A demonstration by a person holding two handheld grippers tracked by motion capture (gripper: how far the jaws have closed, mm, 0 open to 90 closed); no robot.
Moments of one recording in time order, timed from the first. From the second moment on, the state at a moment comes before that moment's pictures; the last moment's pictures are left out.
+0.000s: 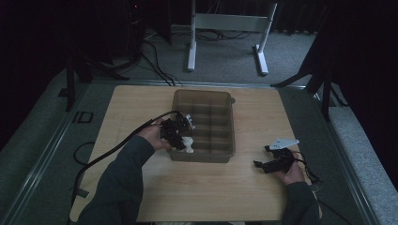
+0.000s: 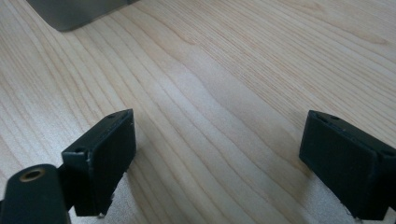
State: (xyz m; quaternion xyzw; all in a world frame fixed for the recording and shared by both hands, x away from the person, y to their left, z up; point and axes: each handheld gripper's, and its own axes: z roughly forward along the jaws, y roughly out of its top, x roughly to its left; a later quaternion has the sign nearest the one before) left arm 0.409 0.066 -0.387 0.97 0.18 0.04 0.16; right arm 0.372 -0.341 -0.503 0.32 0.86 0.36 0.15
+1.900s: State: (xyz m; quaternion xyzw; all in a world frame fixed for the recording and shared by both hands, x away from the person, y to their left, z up) left arm 0.415 0.045 -0.435 0.98 0.17 0.03 0.09; right arm 0.372 -0.341 -0.503 0.32 0.86 0.36 0.15
